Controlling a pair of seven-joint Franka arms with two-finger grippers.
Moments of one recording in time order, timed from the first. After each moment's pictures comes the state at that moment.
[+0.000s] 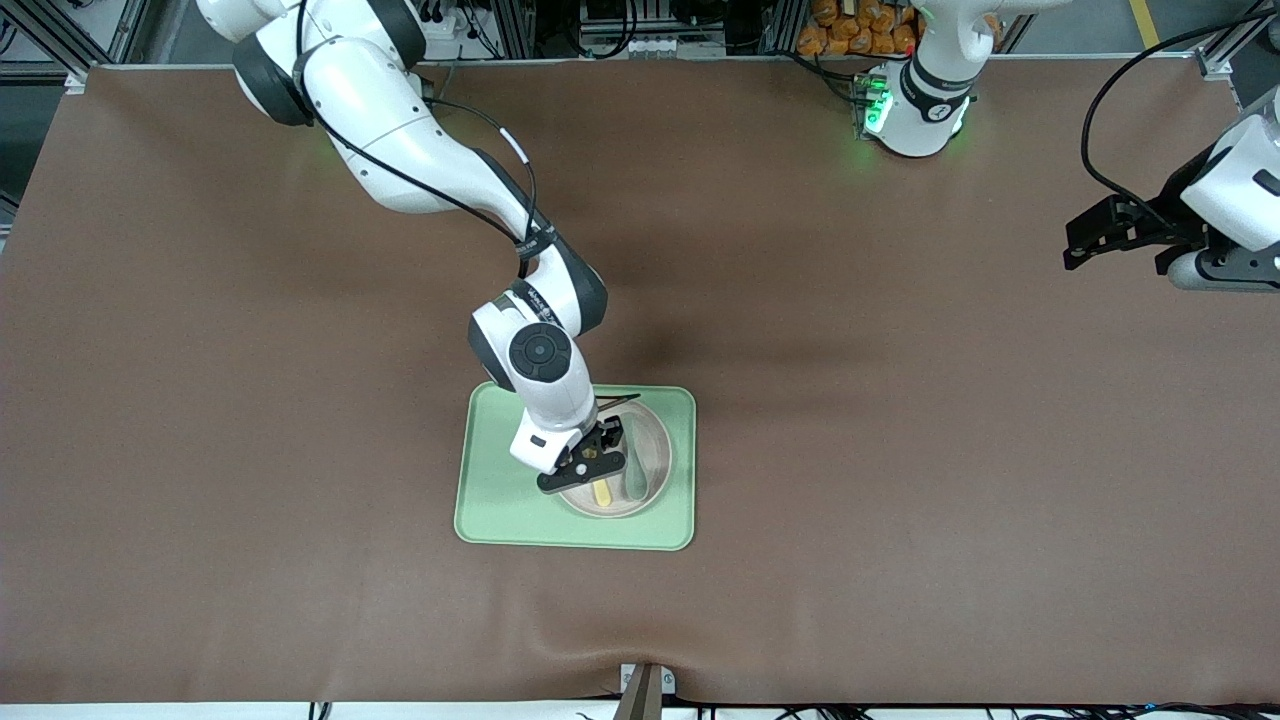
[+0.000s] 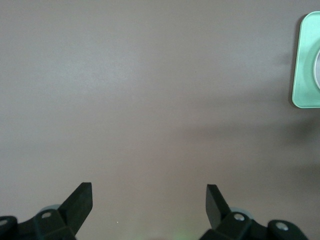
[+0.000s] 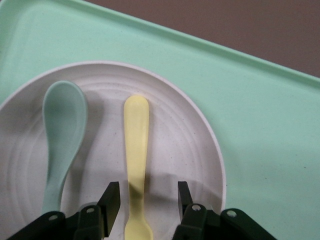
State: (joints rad) left arm -0.01 0.01 -0.07 -1.56 -0.01 1.54 -0.03; right arm 0.57 0.94 0.03 -1.25 -0.10 2.33 0.36
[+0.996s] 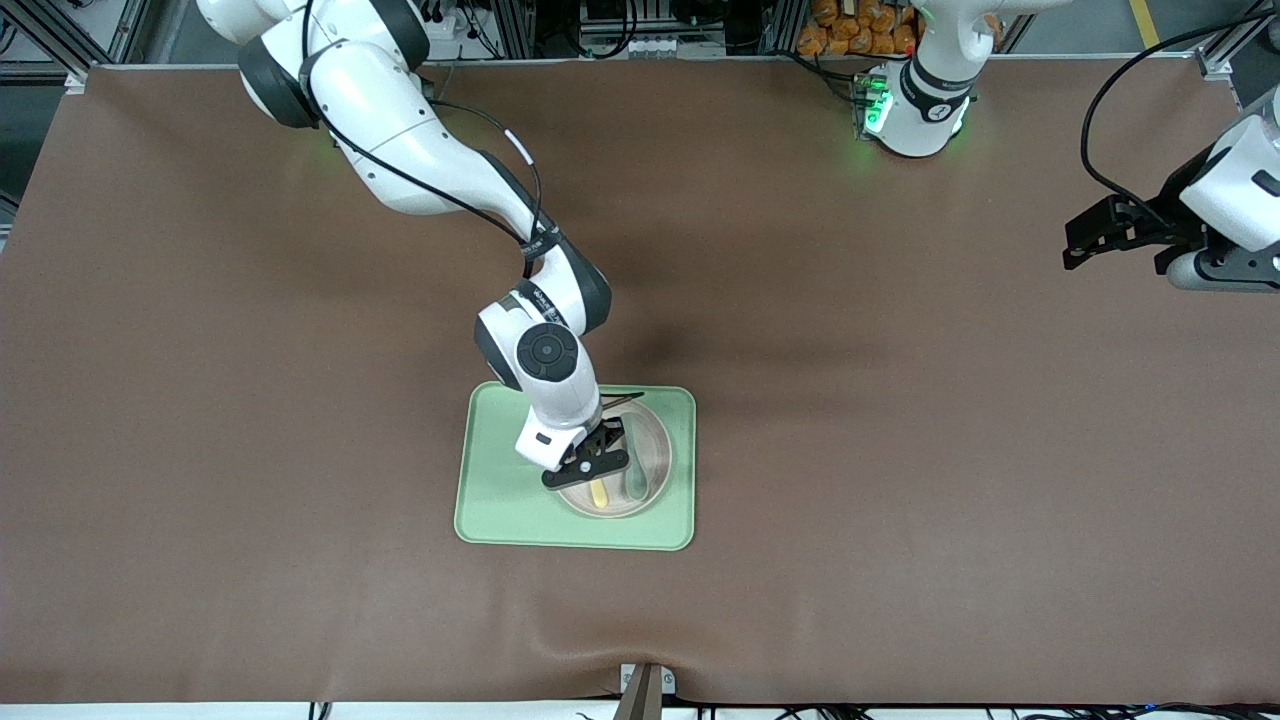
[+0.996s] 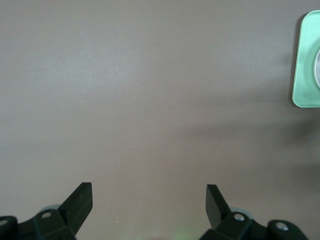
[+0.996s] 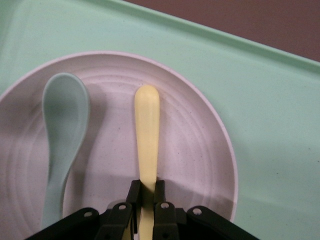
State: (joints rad) left arm -0.01 0.01 -0.07 -1.56 -0.01 1.53 -0.03; right arm 0.57 0.95 0.03 -1.25 -0.10 2.33 0.39
